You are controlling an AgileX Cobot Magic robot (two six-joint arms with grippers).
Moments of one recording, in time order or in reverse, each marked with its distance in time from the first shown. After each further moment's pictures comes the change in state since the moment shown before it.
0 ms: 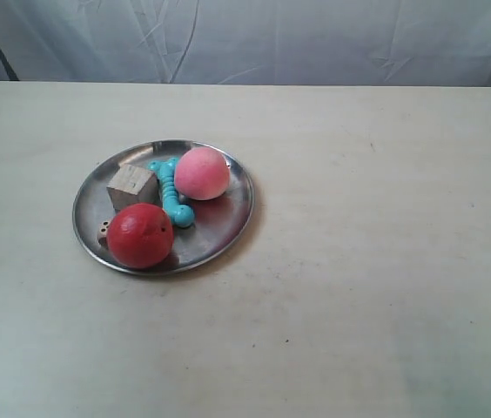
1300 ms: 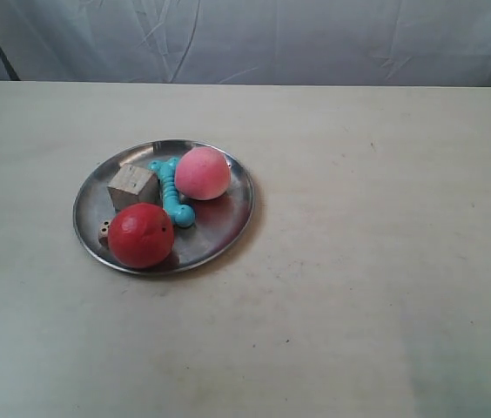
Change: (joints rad) left arm 0.000 -0.283 0.137 0.364 -0.088 -0.297; right arm -0.018 -0.152 0.101 0.017 -0.024 0.000
